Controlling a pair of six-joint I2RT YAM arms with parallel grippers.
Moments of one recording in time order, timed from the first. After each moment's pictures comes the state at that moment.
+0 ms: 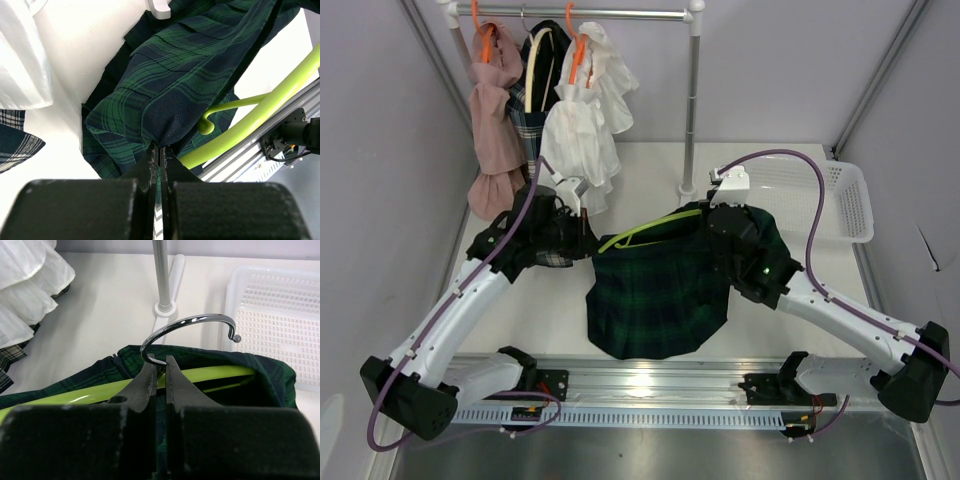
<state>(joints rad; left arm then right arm) -0.42 1.07 1.11 -0.72 0.31 -0.31 0.89 1.16 1.04 -0.09 0.82 0.18</state>
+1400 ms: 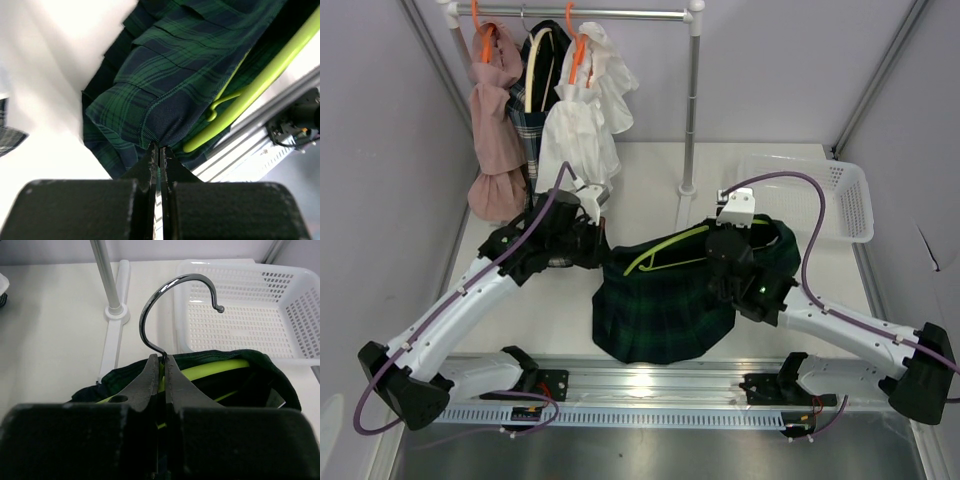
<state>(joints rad) -0.61 1.10 1.17 -0.81 0.16 -0.34 0.98 1.11 0.88 0.05 1.14 0.10</state>
